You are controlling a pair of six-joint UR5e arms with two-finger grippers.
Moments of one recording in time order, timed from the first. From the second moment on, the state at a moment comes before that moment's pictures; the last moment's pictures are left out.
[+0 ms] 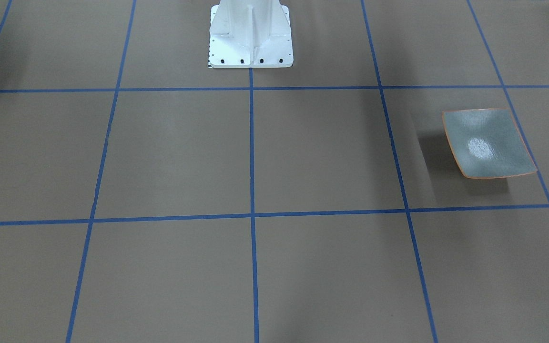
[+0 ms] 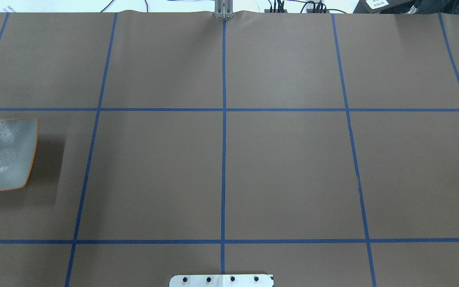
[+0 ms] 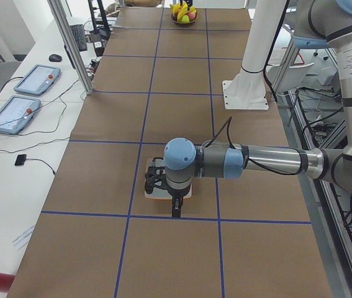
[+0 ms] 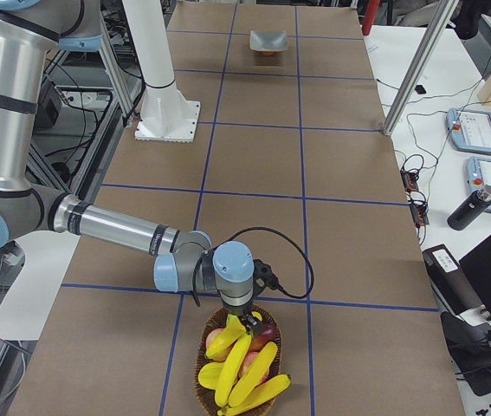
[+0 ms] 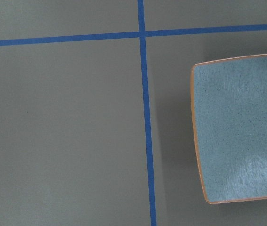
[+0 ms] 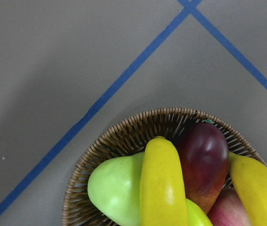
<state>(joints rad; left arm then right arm) -1.59 -1.31 -1.90 -1.53 -2.37 0.06 1.54 -1.82 1.55 -1.22 2.25 -0.66</state>
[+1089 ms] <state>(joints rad) -1.59 -1.31 -1.89 -1.52 -2.37 0.06 1.54 -1.80 1.55 -1.22 2.26 -0.65</state>
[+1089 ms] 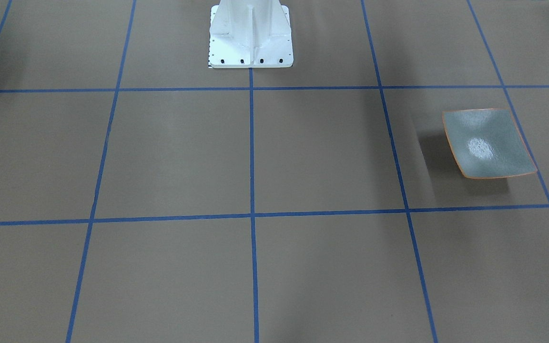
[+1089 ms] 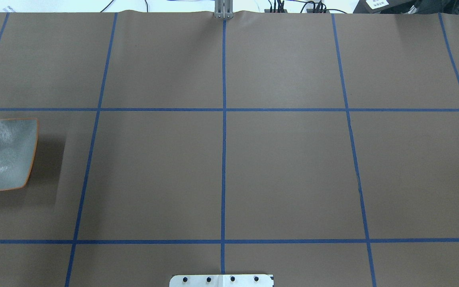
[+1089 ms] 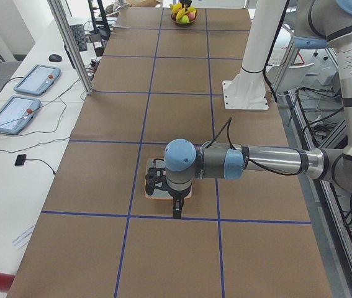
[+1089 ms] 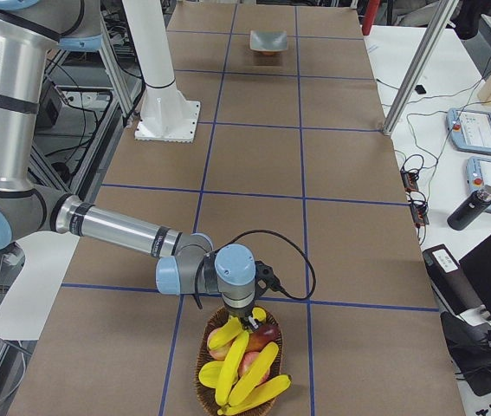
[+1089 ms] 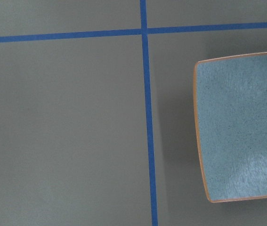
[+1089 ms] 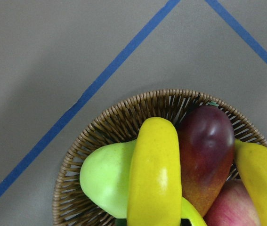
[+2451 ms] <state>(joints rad) -1.59 -1.35 -1.91 -1.72 -2.37 0.06 1.63 -1.62 1.76 -1.29 2.44 0.12</state>
